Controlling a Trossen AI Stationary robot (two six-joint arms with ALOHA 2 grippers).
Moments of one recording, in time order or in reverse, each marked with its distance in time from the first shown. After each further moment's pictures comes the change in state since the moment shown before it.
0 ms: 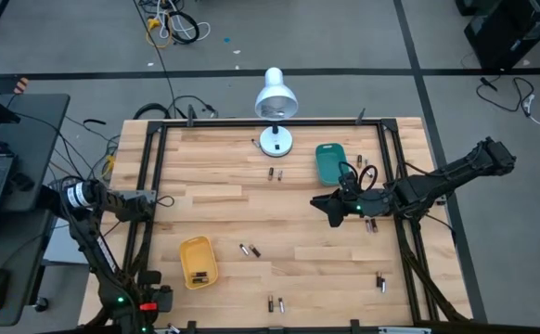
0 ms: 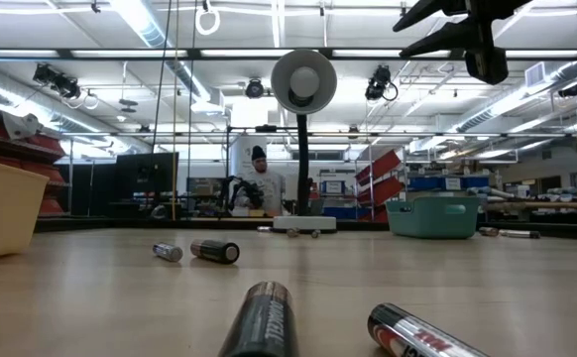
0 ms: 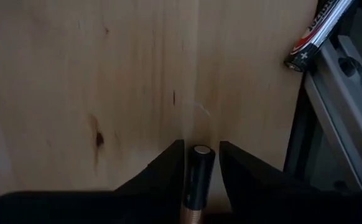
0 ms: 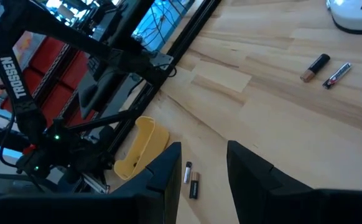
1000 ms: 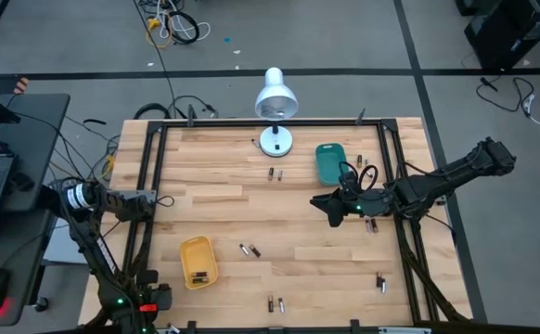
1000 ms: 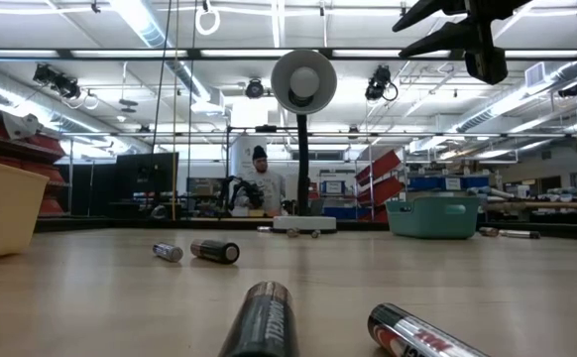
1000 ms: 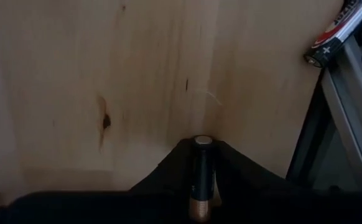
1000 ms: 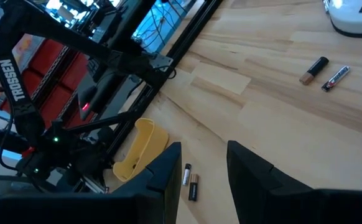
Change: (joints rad) left arm 0.002 0.016 0.014 -0.043 0.010 -0.080; right arm 0.000 0.000 0.000 0.002 0.008 -0.006
